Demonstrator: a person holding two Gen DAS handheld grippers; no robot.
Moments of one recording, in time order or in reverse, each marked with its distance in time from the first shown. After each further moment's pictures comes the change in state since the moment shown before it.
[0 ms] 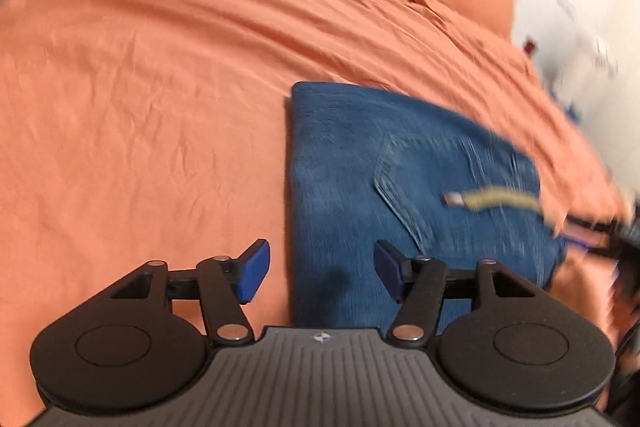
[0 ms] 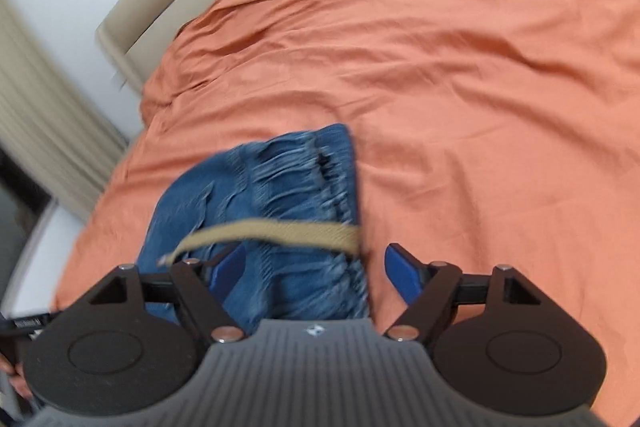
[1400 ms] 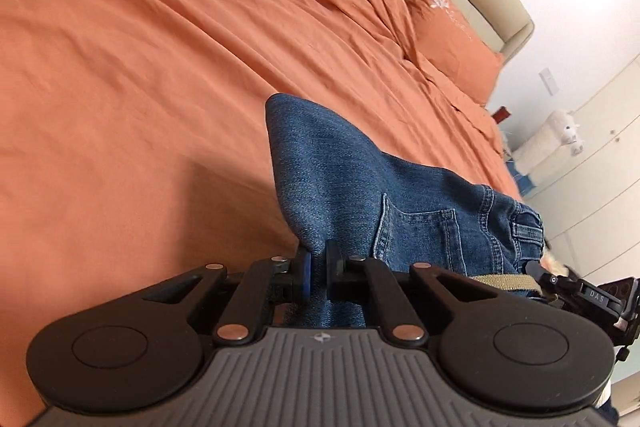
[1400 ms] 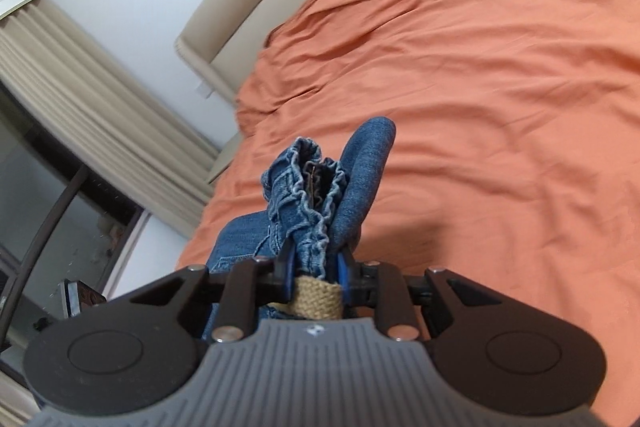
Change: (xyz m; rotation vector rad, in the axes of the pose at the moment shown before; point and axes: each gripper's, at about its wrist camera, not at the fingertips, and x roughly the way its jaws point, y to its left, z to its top) left arm -0.080 0.052 0.050 -0.151 -0.040 -0.139; right arm 0.002 0.134 0.020 0.001 0.020 0.282
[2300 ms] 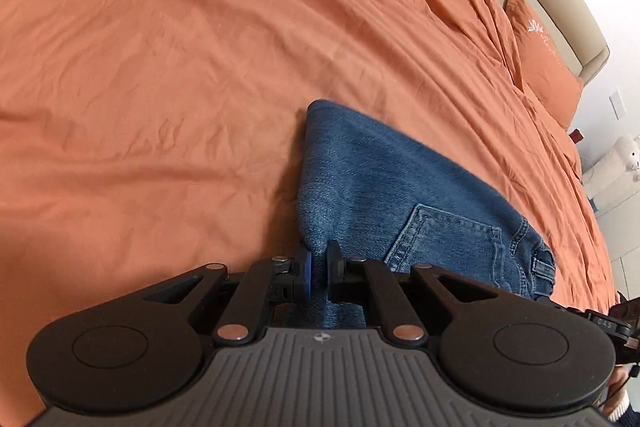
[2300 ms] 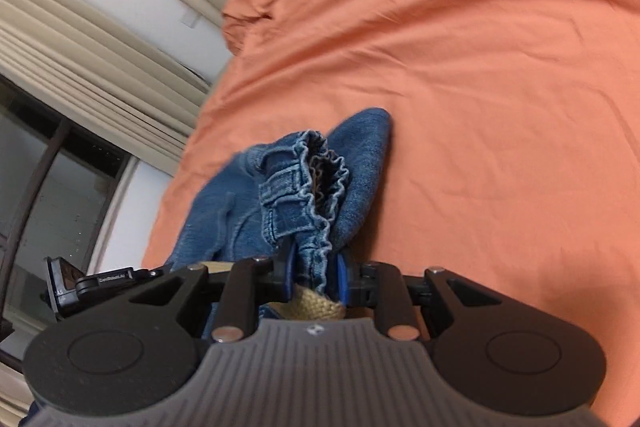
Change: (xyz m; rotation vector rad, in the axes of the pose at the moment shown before) left arm 0.023 0.183 0.024 -0.064 -0.001 0.155; right arm 0.183 -0.001 -0.085 0.066 0.200 -0.016
